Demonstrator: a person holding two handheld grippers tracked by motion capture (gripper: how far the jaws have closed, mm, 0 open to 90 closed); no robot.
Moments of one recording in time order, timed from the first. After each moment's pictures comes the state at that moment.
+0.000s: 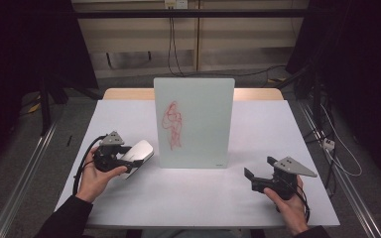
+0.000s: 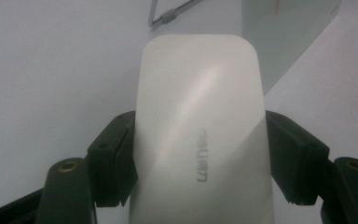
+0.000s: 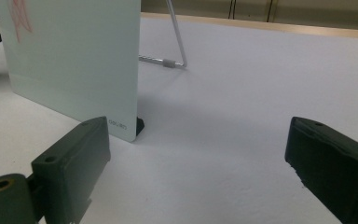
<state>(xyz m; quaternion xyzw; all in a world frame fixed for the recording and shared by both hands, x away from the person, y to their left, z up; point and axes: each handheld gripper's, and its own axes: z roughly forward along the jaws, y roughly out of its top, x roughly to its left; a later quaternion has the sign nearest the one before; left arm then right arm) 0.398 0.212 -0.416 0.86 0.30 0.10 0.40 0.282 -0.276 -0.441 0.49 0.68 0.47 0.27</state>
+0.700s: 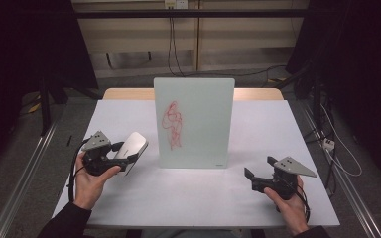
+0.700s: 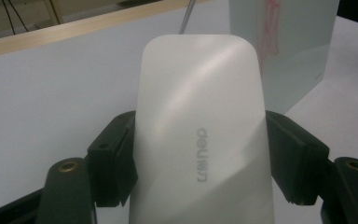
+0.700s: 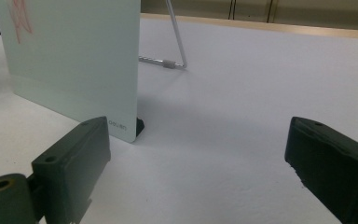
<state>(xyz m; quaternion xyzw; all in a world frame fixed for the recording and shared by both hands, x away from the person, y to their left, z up) 0.373 0.224 -0.397 0.79 0.34 0.15 0.48 0.281 -0.277 -0.441 0.49 0.68 0.47 0.27</state>
